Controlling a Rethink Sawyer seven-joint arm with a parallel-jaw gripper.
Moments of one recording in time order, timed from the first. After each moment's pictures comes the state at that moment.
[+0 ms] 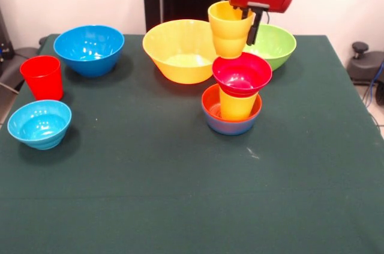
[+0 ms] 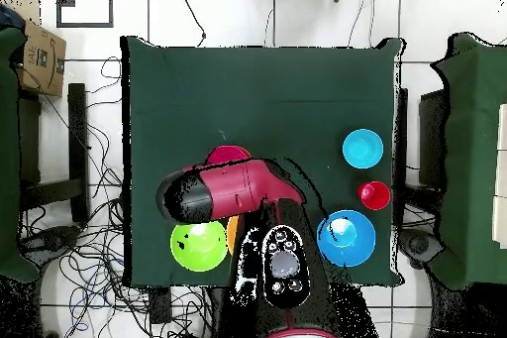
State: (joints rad) arm -0.15 -0.82 0.11 1.80 -0.33 0.54 2.08
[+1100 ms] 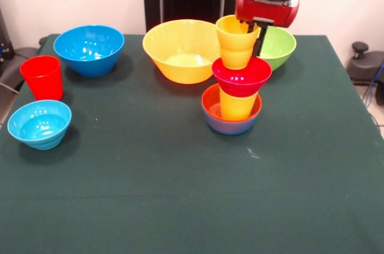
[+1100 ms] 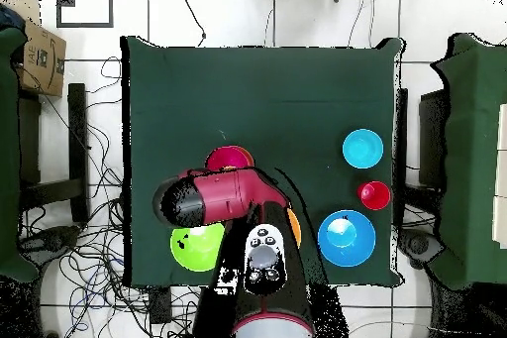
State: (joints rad) arm -0.07 -0.74 0.01 1.80 -0.26 0.45 2.09
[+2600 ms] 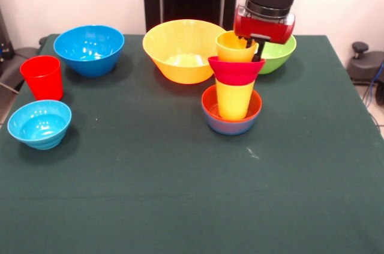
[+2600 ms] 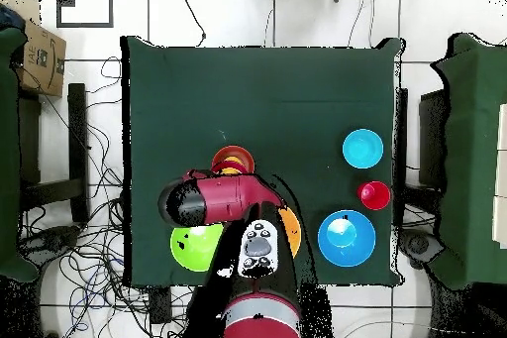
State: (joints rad) arm -0.03 -0.65 -0.05 1.79 -0.18 0.34 2.09
